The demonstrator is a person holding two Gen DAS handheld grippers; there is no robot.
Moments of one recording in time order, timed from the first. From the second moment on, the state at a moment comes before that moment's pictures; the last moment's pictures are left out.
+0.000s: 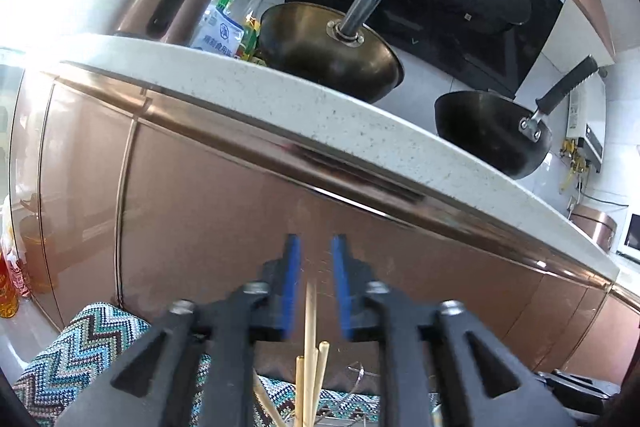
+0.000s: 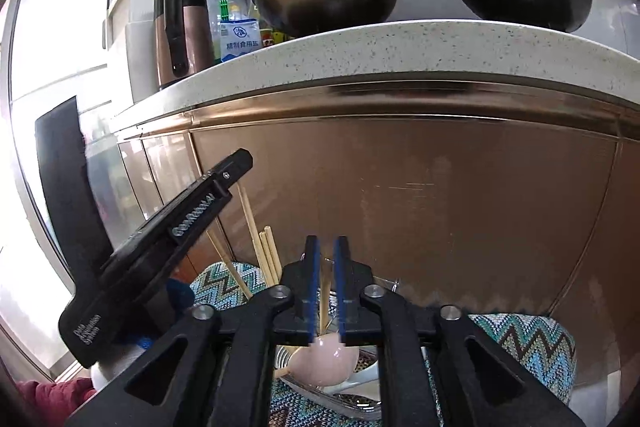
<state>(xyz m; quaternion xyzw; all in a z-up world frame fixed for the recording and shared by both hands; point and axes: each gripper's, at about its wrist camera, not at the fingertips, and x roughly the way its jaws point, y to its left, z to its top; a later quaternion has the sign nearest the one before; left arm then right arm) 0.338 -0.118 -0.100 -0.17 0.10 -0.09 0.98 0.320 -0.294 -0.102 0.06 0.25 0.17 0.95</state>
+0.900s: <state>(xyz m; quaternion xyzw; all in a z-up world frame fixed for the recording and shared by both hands) 0.150 -0.048 0.011 -0.07 0.13 -0.06 0.99 0.128 -0.315 0.010 0.10 0.16 0.10 0.98</state>
